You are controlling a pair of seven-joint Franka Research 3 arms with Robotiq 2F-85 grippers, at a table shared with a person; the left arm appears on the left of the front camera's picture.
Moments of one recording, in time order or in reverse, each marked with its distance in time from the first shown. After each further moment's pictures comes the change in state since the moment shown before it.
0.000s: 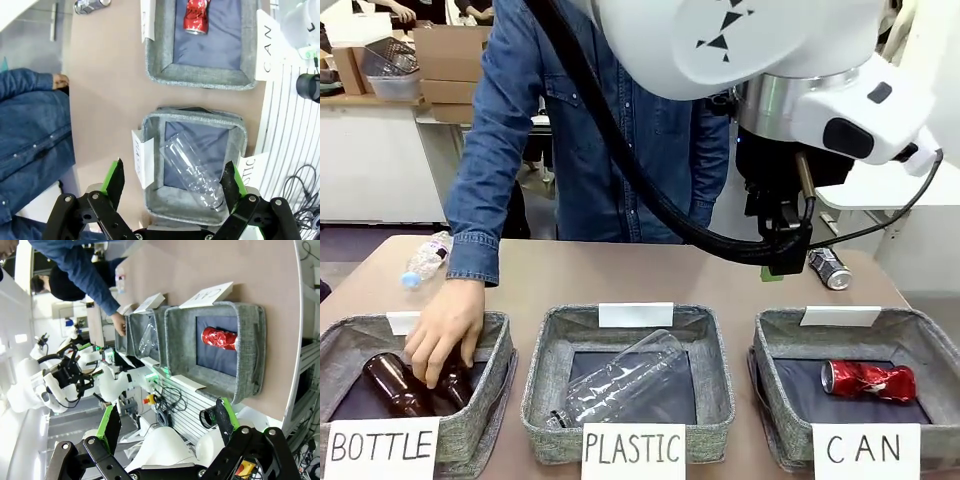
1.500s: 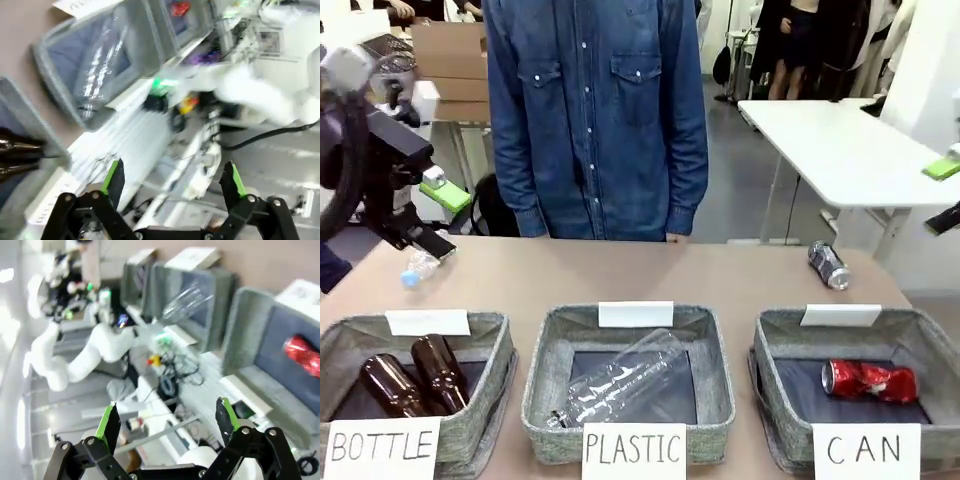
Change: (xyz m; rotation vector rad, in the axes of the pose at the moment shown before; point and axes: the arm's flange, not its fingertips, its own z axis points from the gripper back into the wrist) left arm -0.447 0.043 -0.003 -0.983 -0.476 1.219; right arm 0.031 0.142 -0.212 0.013 0.356 0.154
